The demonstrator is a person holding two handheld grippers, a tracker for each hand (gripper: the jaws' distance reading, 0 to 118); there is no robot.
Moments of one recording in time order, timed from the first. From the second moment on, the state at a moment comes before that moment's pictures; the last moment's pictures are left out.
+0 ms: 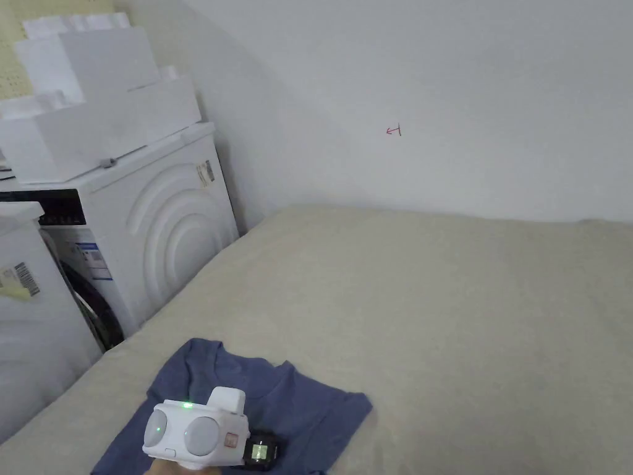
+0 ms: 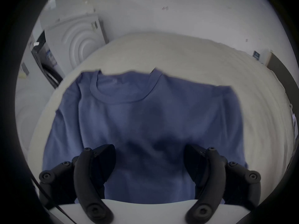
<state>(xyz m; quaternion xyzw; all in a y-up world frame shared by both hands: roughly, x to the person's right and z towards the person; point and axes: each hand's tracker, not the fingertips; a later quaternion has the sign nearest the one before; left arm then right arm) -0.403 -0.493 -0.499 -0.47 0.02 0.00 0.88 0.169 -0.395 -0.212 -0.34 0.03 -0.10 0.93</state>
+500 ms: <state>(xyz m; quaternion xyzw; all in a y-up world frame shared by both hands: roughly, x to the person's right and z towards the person) -0.389 -0.455 -0.477 -0.38 0.04 -0.03 0.92 0.186 -0.400 -0.213 -0.35 0.02 -0.15 0.92</state>
